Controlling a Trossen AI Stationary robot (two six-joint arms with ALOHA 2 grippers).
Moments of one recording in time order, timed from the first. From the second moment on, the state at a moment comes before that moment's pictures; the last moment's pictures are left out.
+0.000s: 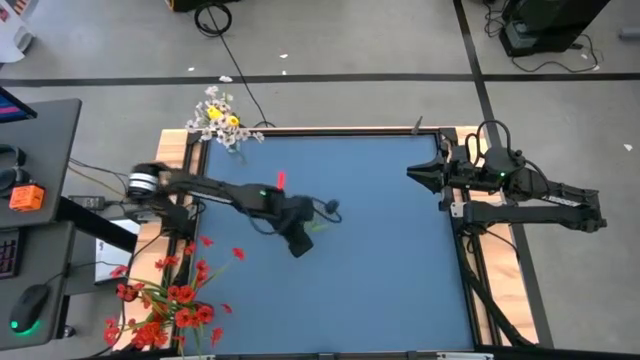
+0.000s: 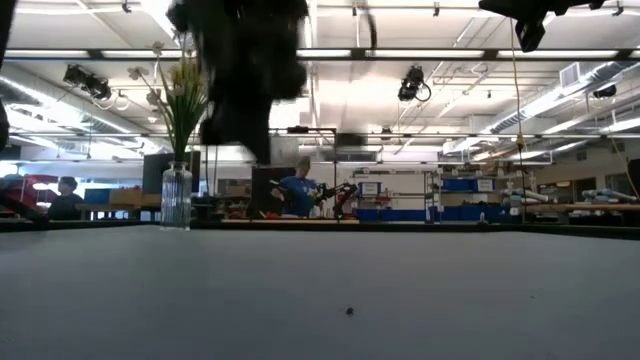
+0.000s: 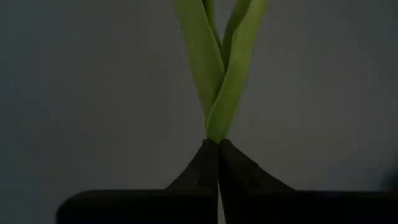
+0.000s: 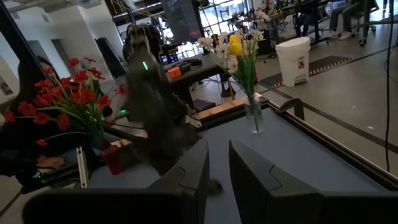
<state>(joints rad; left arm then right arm) -0.06 1.67 1.17 -0.61 0.11 -0.65 -0.19 0.47 0.66 -0.26 -0.02 0.29</state>
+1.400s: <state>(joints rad) -0.60 0.04 0.79 -1.00 -0.26 -0.46 -0.19 0.47 0.66 -0.26 -0.02 0.29</state>
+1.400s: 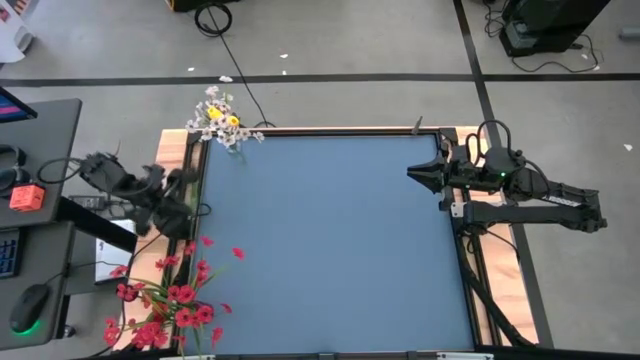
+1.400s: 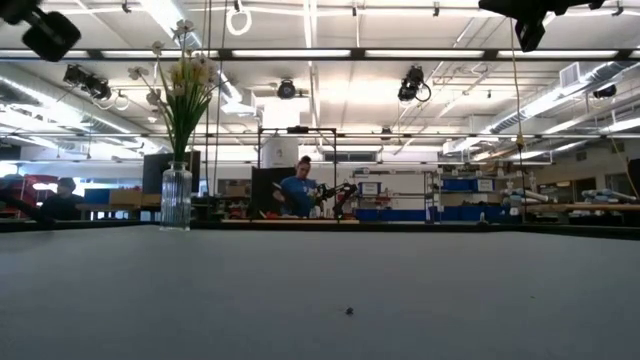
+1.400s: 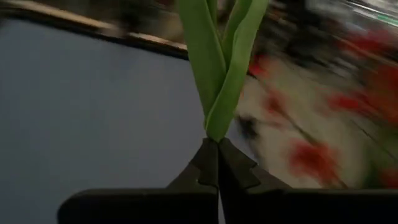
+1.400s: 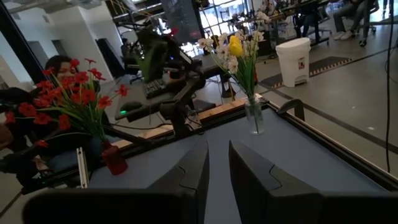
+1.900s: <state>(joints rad) -0.60 0.00 0.62 -0.47 0.42 -0.33 -0.19 0.47 0.66 -0.26 -0.02 0.29</state>
